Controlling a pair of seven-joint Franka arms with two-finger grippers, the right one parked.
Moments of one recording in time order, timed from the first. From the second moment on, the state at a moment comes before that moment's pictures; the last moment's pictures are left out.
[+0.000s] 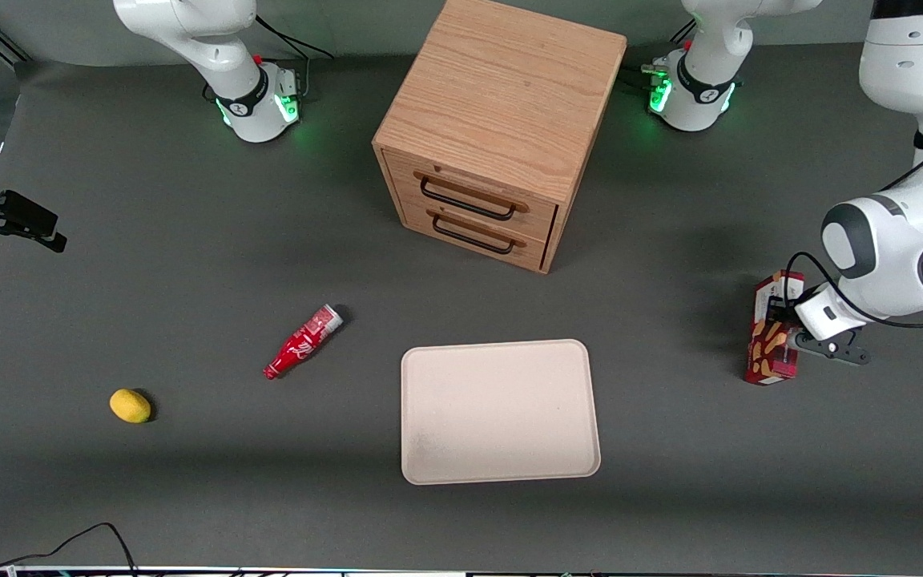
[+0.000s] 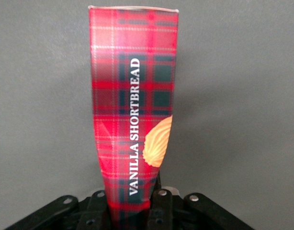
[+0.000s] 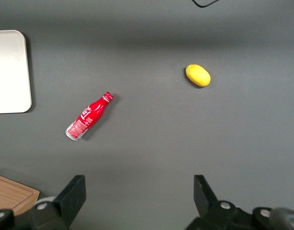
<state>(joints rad) -0.01 0.41 0.16 -2.06 -0.17 2.37 0.56</state>
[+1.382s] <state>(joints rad) -0.05 0.41 -0.20 -1.29 -0.18 1.64 -0.32</state>
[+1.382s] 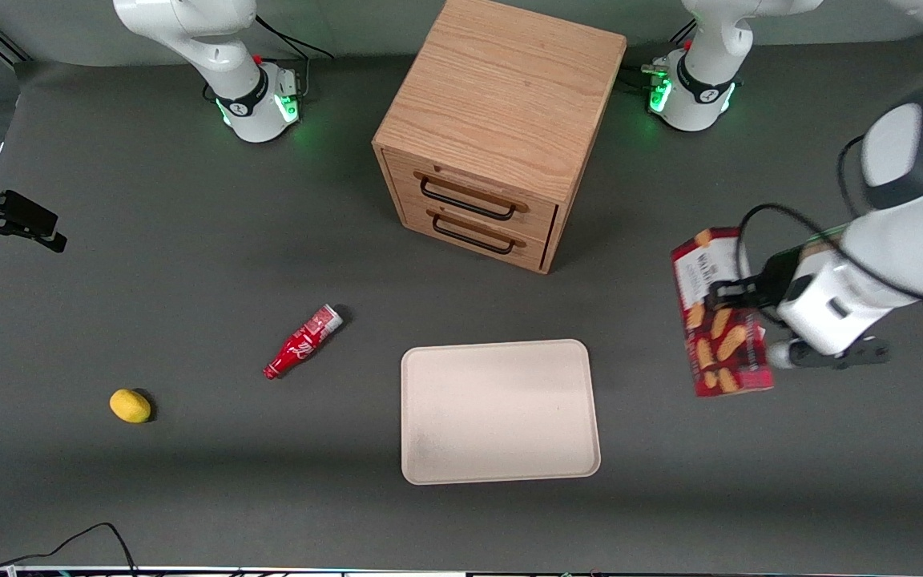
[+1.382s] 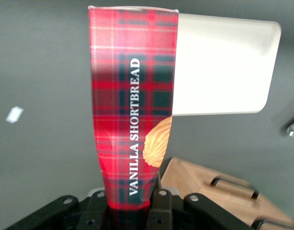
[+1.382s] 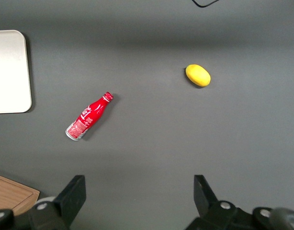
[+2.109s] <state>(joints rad) -0.20 0.76 -0.27 -1.35 0.06 2.21 -0.52</state>
